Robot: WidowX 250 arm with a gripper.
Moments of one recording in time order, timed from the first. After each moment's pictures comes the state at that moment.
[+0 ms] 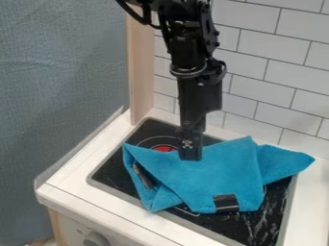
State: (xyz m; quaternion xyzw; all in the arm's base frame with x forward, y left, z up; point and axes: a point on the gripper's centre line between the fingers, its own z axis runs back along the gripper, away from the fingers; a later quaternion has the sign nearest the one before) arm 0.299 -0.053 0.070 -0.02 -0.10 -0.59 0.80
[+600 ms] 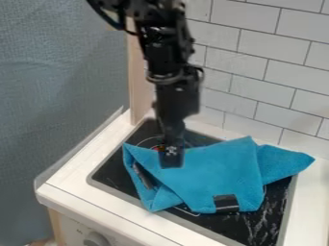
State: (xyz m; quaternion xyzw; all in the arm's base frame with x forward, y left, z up) arm 0.275 -0.025 0.066 -0.02 -0.07 -0.48 0.87
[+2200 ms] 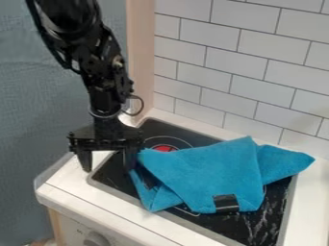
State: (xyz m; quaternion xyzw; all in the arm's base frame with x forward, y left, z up) arm 0.279 0.056 0.002 0.02 -0.08 0.26 0.96
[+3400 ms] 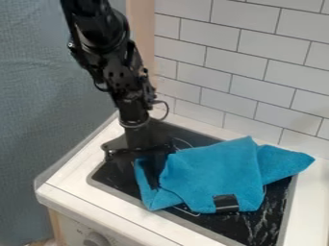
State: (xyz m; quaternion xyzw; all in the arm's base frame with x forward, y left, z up) arm 0.305 0.013 -0.016 -0.05 -0.09 0.25 0.96
